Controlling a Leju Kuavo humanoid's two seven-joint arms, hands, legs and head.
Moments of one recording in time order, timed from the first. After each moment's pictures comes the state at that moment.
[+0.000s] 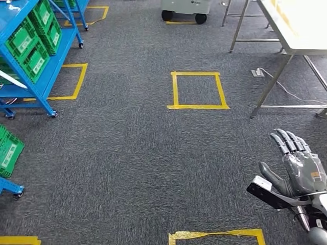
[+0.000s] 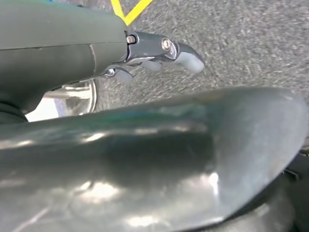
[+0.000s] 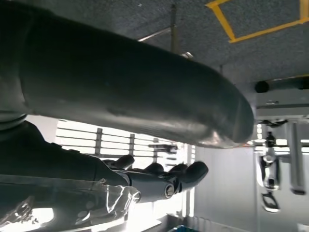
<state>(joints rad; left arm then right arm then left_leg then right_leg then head) 0.07 0.30 -1.36 -0.77 1.03 0.64 0.11 0.07 -0.57 0.17 -1.80 0.98 -0.04 0.12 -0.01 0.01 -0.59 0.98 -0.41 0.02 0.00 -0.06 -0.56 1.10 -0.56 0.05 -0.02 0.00</state>
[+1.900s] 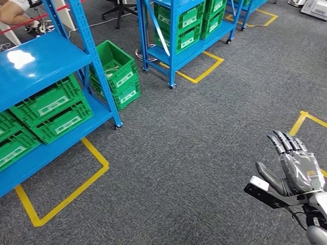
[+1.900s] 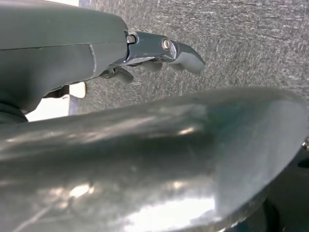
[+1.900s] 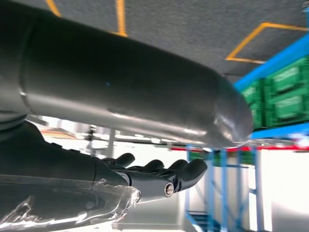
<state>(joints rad) 0.04 0.30 -1.41 -0.74 1.08 0.63 0.08 0.04 -0.59 0.21 -1.78 0.99 -0.04 0.12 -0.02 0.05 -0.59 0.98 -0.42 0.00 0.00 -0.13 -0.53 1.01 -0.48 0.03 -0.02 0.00</state>
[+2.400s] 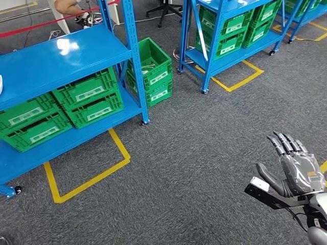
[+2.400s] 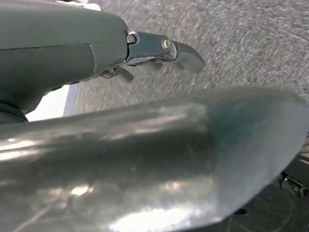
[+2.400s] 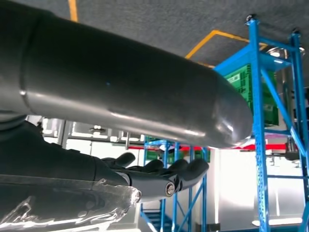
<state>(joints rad) 0.04 0.30 -1.42 -0.74 1.08 0.63 0.08 0.03 -0.59 0.22 -1.78 0.99 -0.04 0.12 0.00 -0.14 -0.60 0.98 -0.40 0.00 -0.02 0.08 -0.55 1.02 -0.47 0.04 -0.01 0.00</state>
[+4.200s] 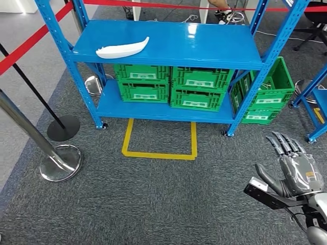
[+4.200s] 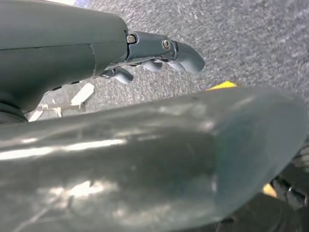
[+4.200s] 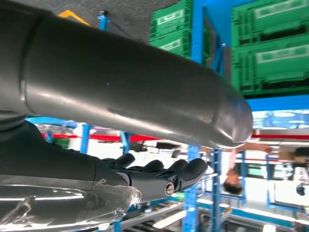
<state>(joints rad) 0.04 0.30 -1.43 -0.74 1.10 0.66 0.09 0.04 -0.59 0.23 -1.77 0.98 -0.03 0.12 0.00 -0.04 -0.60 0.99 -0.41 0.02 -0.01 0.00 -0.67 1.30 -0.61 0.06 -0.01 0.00</state>
